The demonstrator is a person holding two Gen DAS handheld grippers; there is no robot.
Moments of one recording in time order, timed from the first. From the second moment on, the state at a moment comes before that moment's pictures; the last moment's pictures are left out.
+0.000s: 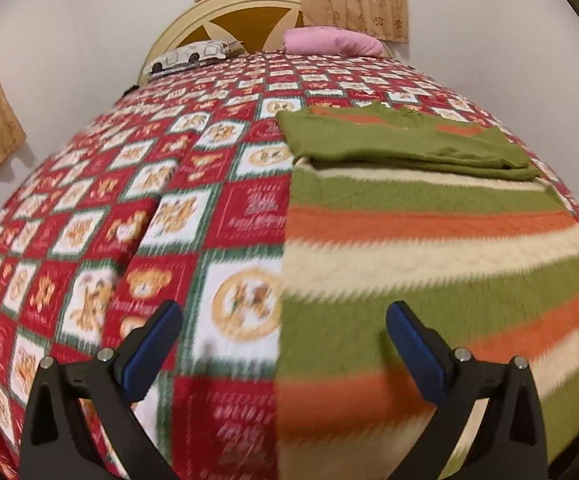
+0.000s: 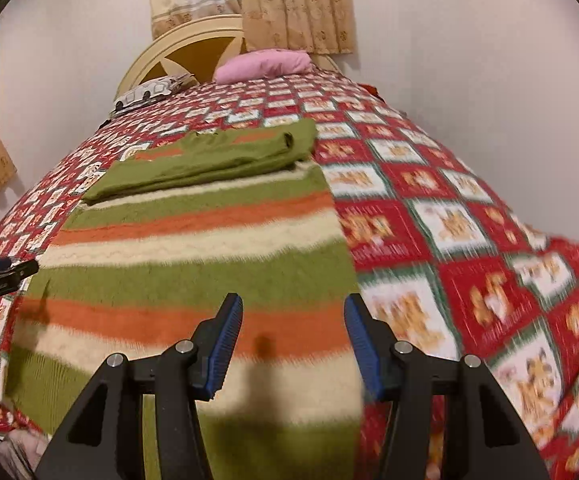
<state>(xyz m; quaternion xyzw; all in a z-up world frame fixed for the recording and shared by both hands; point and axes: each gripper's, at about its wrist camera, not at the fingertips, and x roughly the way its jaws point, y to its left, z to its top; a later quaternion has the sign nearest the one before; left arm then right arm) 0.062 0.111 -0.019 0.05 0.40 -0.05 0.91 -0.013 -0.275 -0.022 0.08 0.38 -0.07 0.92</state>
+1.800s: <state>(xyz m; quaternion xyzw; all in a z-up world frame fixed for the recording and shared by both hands) -0.020 0.136 -0.028 -0.06 0.47 -0.23 0.85 -0.065 -0.273 -0.016 0.19 0.43 0.09 0.88</state>
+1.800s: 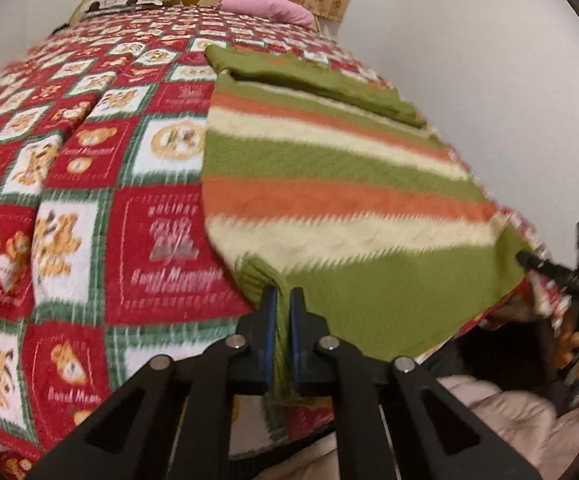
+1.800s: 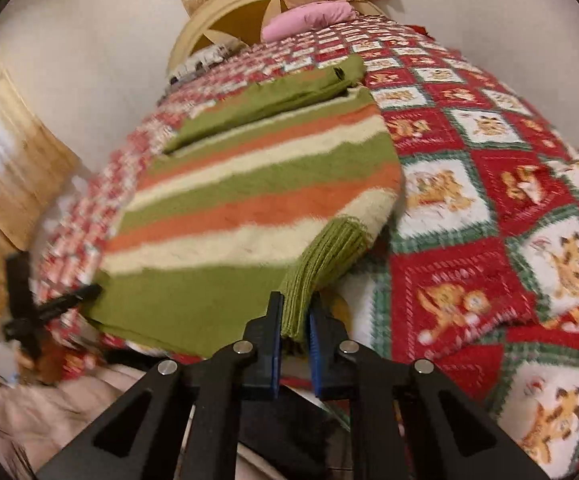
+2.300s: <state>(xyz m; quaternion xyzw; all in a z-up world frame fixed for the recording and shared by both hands) 0.054 0.122 0.018 -0.01 0.41 -0.20 0.89 0.051 -0.299 -0.015 0.27 0.40 0.08 0.88</state>
